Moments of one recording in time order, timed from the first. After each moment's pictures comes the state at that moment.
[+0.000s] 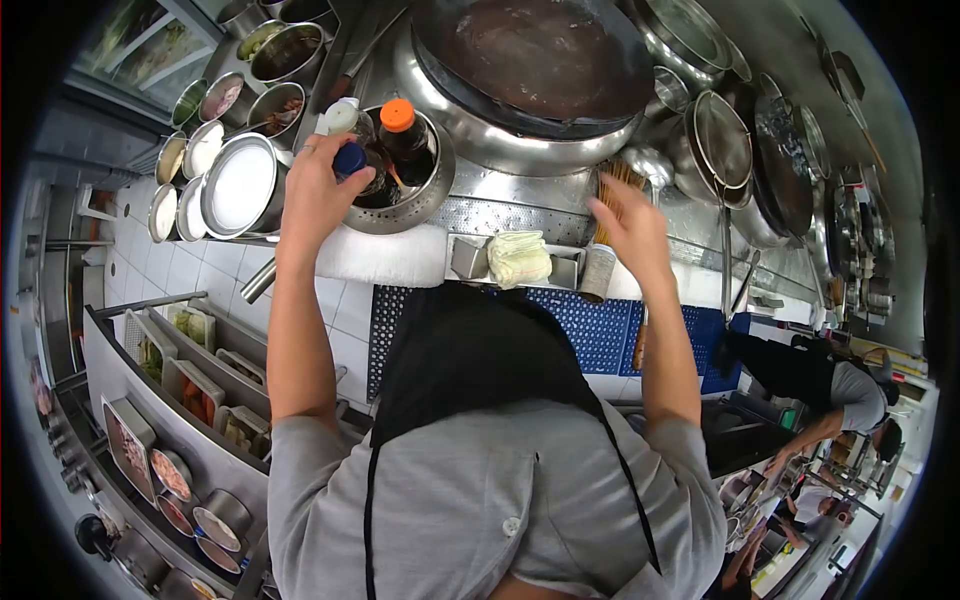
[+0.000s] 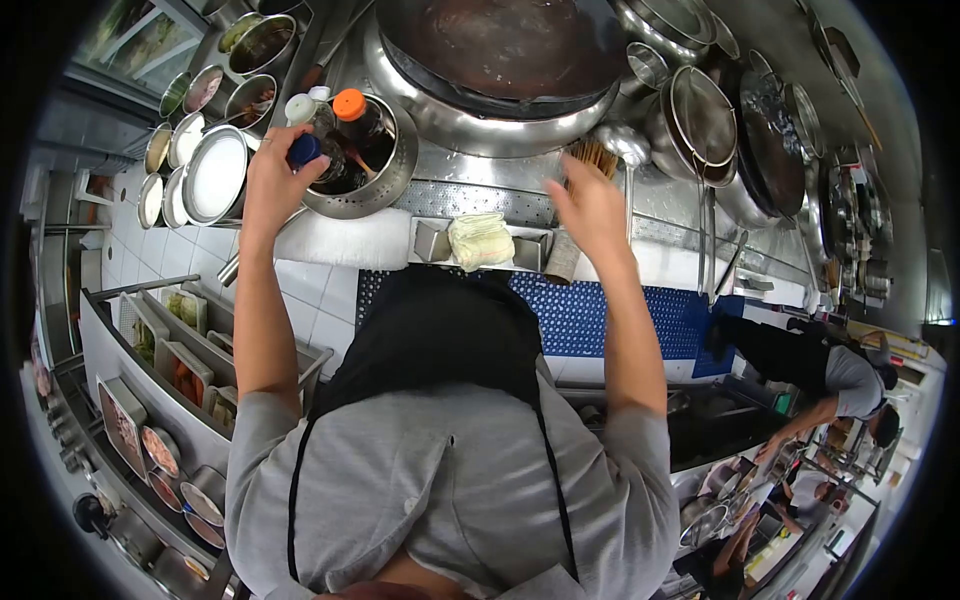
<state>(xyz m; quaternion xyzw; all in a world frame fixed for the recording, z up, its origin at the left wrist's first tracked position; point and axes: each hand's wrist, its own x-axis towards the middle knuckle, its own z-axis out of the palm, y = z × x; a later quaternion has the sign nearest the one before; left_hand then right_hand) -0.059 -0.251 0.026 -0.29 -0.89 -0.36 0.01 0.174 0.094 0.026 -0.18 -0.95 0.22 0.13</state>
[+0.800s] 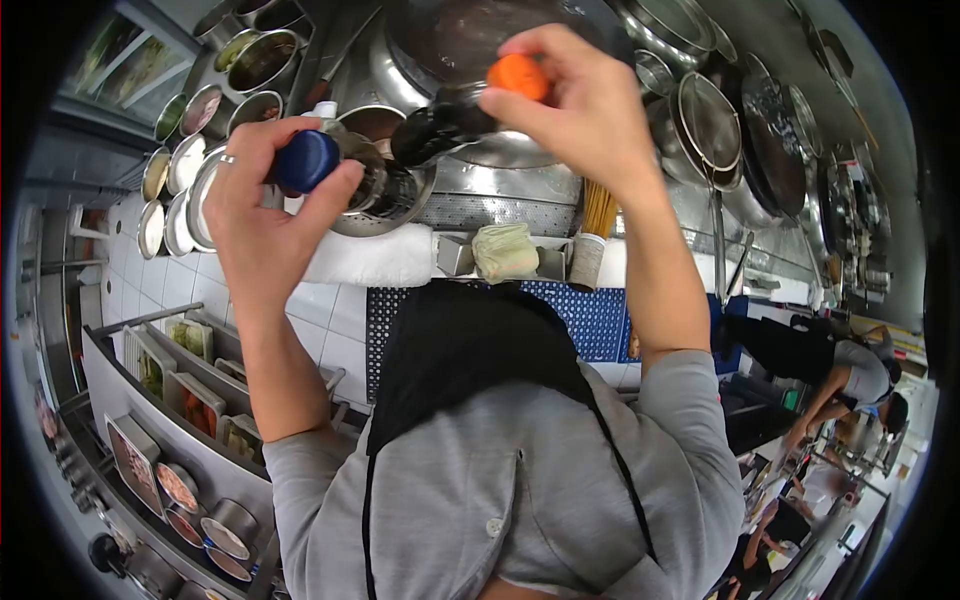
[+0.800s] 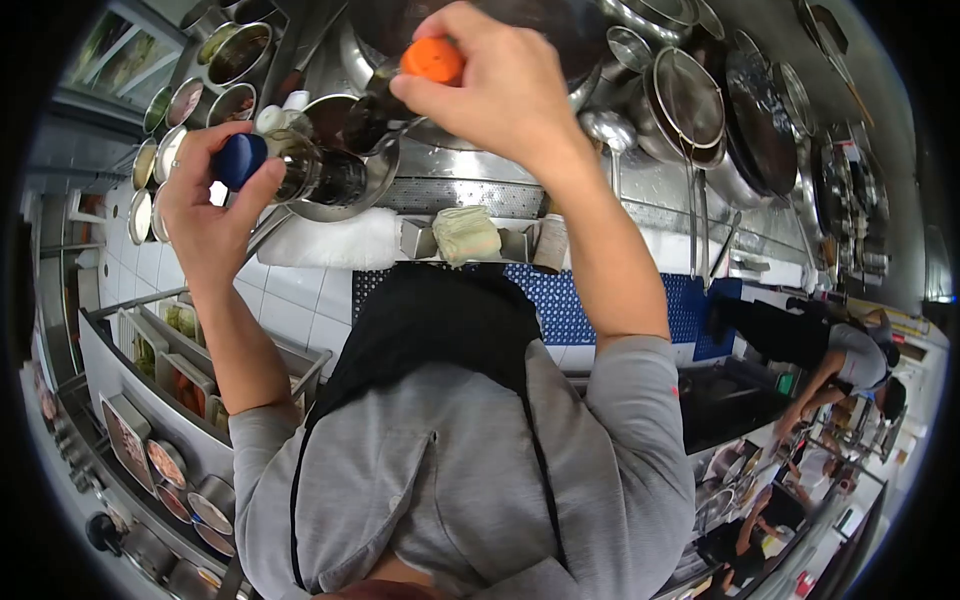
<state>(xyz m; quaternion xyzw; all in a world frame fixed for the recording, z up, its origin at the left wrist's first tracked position) -0.009 -0.237 0.131 -0.36 -0.79 -0.46 0.18 0.065 0.040 0.143 -0.02 -0.90 0.37 0.21</state>
